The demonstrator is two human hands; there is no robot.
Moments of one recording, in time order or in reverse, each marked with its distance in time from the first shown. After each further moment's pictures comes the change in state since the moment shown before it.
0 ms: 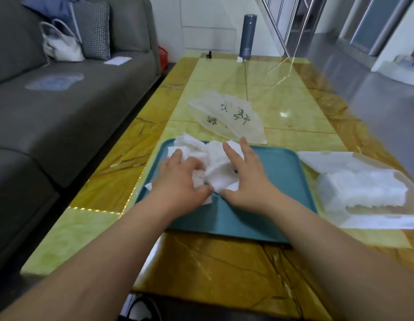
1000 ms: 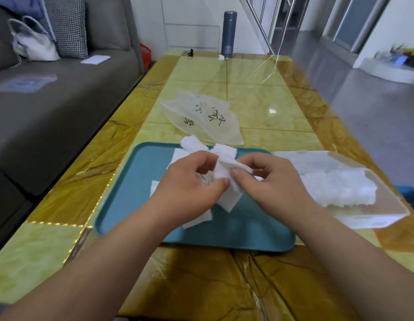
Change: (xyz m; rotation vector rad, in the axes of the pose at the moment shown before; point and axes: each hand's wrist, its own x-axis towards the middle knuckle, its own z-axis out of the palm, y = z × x) left_hand -0.010 0.076 0.008 -0.535 0.089 0.206; right_hand -0.047 0.030 -0.062 0.470 0.338 -0.006
